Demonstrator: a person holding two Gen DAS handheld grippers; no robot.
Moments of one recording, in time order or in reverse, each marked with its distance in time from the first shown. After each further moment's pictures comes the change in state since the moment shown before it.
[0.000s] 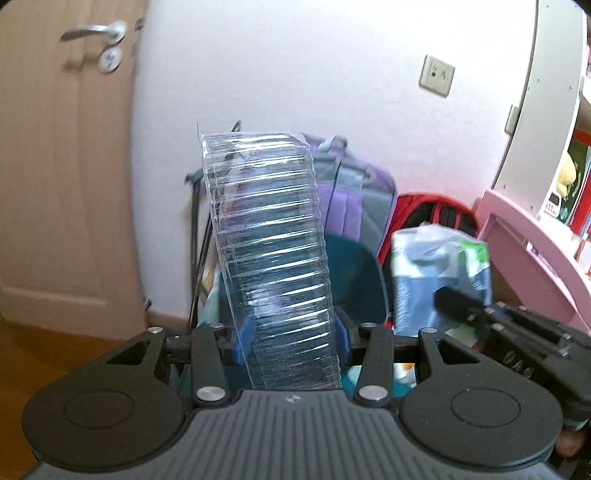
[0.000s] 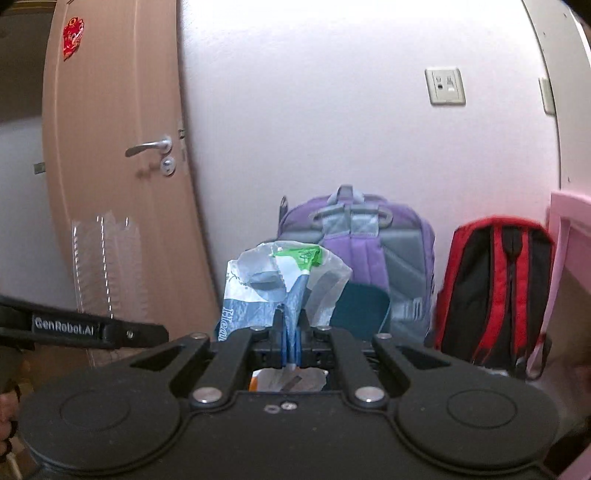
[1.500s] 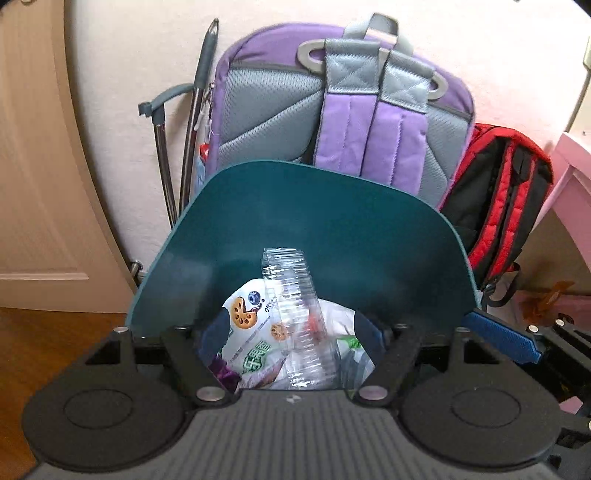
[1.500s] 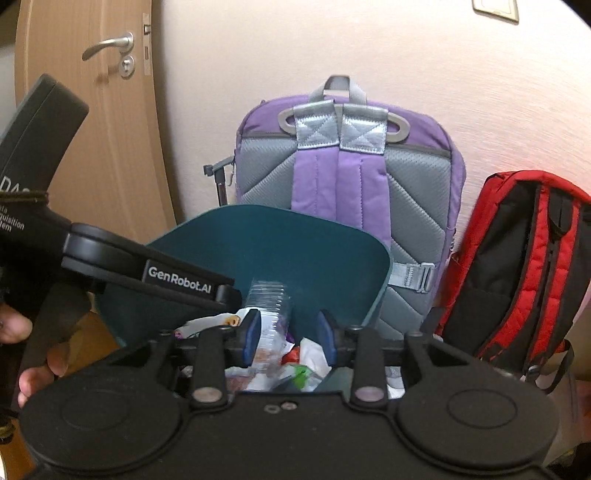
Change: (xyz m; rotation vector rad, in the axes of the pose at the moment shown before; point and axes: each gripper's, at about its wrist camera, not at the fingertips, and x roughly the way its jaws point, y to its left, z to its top) left arm 0.205 -0.004 0.021 0.018 0.261 0.068; right arm 0.148 -0.047 -0.019 -0.096 0.253 -0.008
